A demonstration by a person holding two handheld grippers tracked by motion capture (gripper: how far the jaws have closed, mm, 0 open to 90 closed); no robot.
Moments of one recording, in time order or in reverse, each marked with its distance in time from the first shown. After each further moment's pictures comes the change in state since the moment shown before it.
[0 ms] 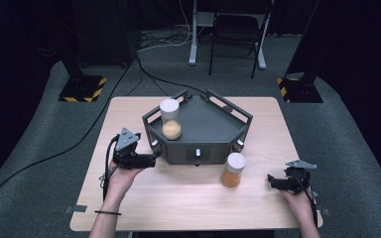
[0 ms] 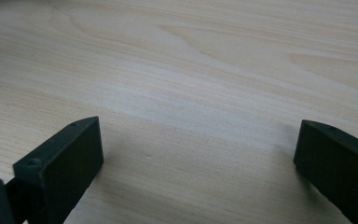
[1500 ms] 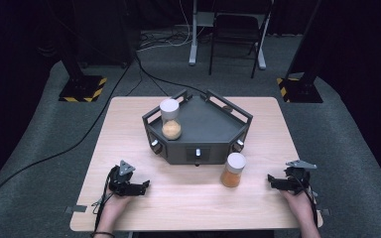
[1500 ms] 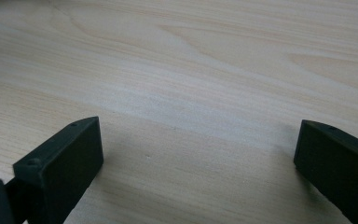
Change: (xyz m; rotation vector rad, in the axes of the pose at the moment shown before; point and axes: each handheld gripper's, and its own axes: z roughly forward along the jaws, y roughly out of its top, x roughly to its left) left arm 0.017 -0.078 0.033 0.357 0.085 -0.035; right arm 0.000 0.000 0.000 0.000 0.000 0.000
